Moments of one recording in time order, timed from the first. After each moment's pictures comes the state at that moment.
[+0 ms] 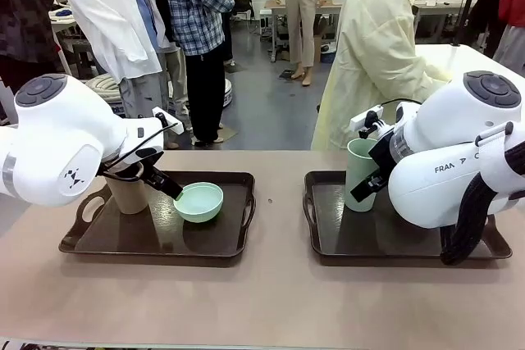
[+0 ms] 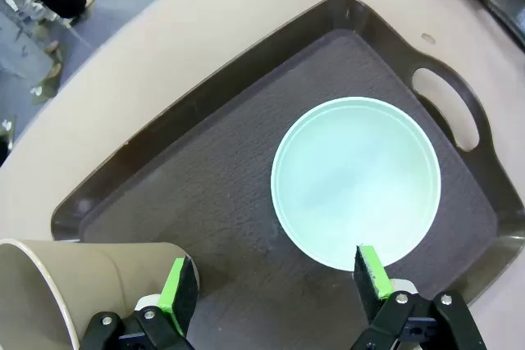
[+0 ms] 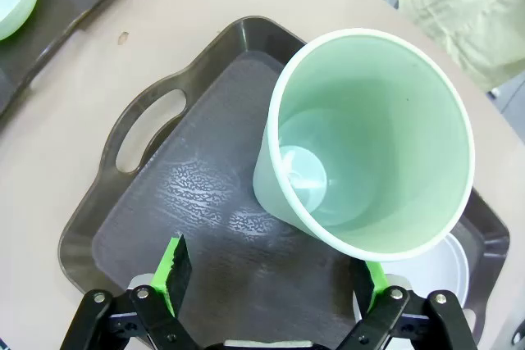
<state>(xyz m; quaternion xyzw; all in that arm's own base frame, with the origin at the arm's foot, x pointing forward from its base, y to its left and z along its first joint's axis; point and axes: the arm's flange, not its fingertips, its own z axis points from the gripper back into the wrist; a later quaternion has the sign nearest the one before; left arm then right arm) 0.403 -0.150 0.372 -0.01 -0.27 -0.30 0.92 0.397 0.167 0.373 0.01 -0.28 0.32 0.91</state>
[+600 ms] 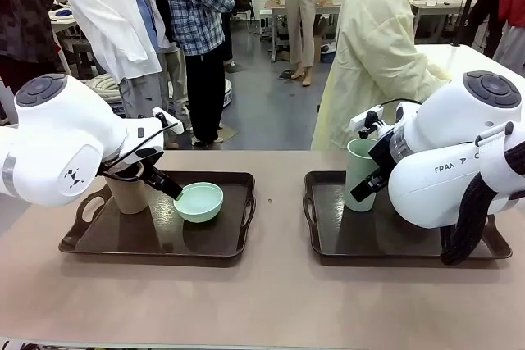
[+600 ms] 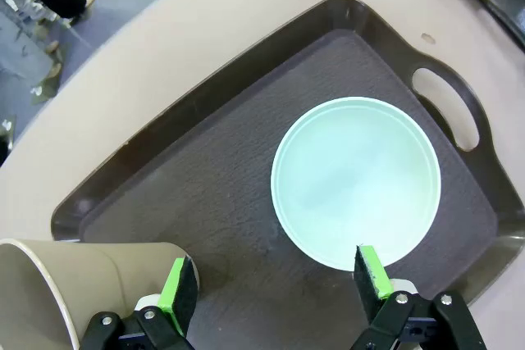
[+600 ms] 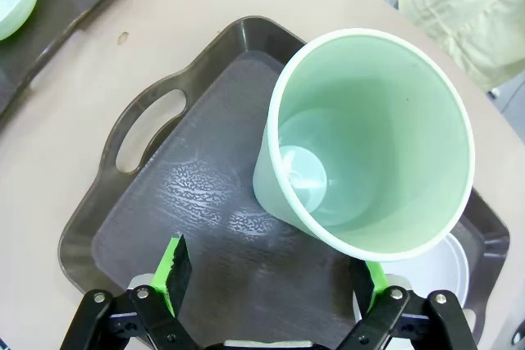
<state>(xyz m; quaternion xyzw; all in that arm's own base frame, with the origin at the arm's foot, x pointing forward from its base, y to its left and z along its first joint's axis) 0.403 -0.150 0.372 -0.01 -0.27 -0.30 0.92 0.397 0.167 0.373 0.01 -0.28 0.32 0.91</state>
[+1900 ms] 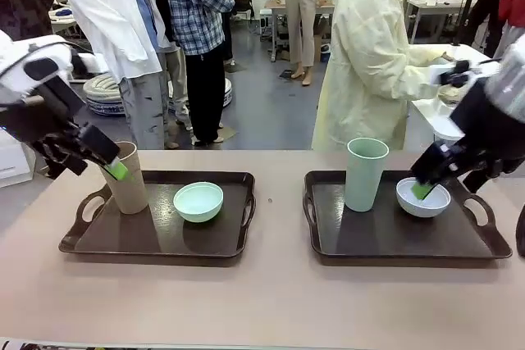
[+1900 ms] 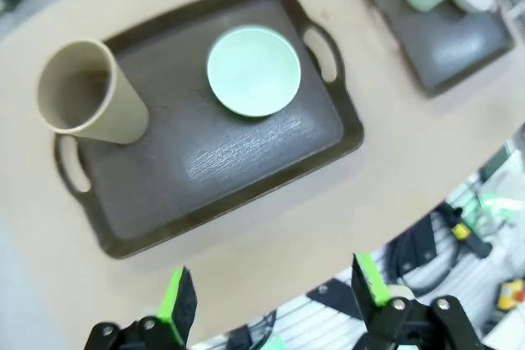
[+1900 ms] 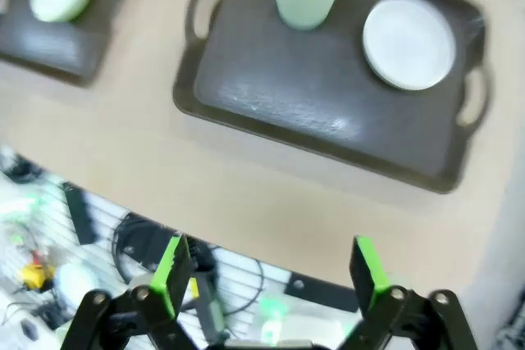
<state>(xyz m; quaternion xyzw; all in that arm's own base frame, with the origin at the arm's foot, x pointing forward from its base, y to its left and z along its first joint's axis) 0.286 -0.099 0.530 -0.13 -0.17 -0.17 0.96 0.265 0.110 0.522 0.08 -0.14 0.13 0.98</state>
